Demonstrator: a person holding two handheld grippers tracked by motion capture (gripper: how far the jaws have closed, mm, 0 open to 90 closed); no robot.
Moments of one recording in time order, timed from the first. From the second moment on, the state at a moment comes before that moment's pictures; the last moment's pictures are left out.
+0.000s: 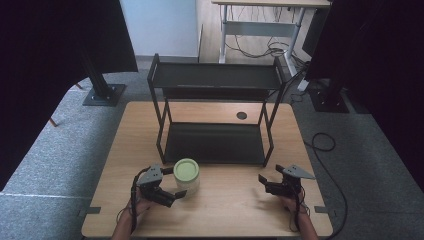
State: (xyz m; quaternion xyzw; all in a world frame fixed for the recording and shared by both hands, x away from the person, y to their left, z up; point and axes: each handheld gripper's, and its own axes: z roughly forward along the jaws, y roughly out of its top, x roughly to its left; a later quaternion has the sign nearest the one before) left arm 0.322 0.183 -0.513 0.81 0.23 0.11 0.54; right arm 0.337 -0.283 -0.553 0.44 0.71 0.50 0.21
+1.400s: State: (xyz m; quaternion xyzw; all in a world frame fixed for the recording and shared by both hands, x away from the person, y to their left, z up) left arm 0.341 0.150 -0.512 0.81 0.24 0.12 0.52; right arm 0.337 -0.283 -0.553 0.44 0.71 0.50 0.21
